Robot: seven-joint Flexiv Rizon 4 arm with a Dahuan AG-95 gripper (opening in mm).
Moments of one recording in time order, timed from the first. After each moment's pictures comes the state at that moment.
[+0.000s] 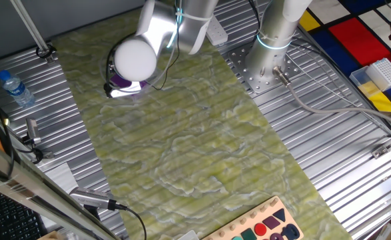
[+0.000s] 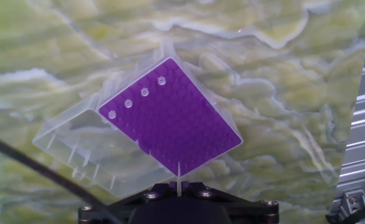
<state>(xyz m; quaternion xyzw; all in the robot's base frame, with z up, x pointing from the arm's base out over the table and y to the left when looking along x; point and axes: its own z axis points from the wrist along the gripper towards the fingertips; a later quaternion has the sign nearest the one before) 0.515 -0.181 0.081 0.60 -0.73 0.25 0.23</state>
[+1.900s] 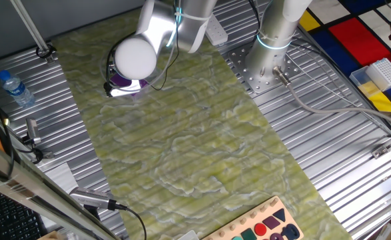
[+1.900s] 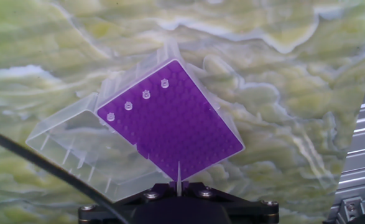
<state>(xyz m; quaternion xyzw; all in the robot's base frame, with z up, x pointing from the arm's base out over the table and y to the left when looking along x) 0.517 -0.183 0.072 0.60 -0.73 0.24 0.22</state>
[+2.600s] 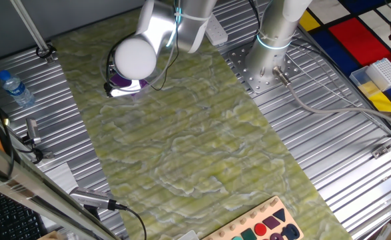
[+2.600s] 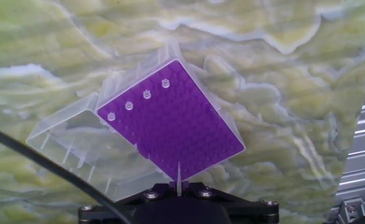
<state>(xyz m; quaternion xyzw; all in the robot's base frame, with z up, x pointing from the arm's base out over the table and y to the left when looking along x) 0.516 -0.183 0.071 0.60 -0.73 0.24 0.22</state>
